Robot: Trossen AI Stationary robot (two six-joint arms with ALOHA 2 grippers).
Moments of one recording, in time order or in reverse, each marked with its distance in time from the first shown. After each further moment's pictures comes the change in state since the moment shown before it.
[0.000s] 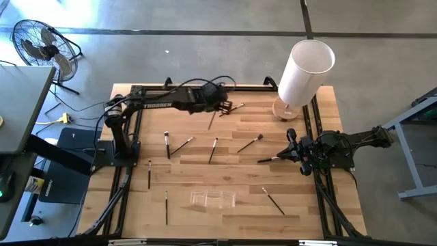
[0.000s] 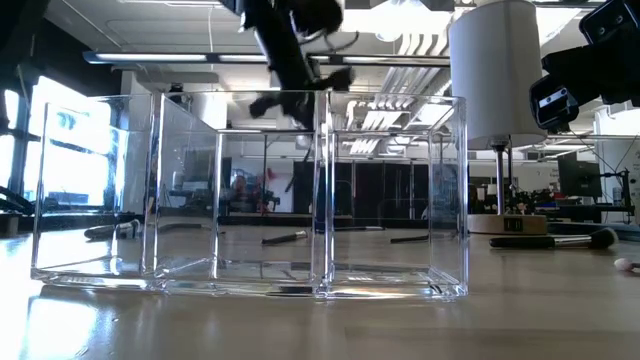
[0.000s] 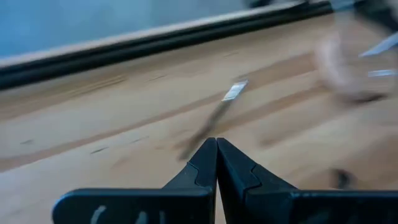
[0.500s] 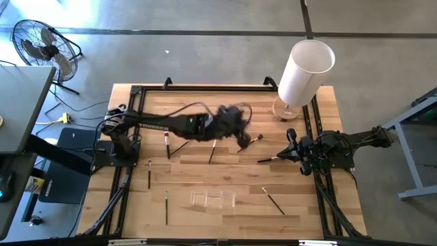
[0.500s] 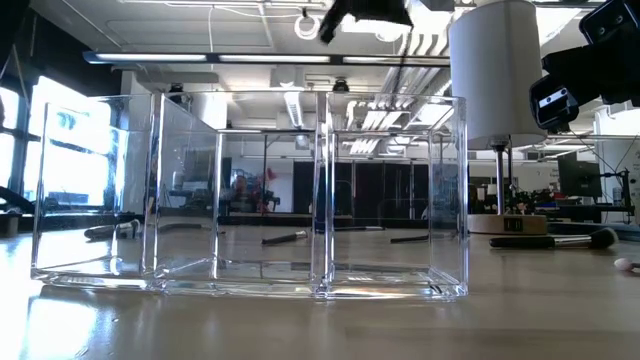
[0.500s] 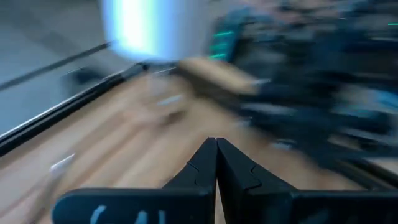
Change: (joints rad) left arm -0.333 0.000 0.096 0.424 -0.010 0.428; right arm 0.000 0.000 0.000 0.000 0.000 0.000
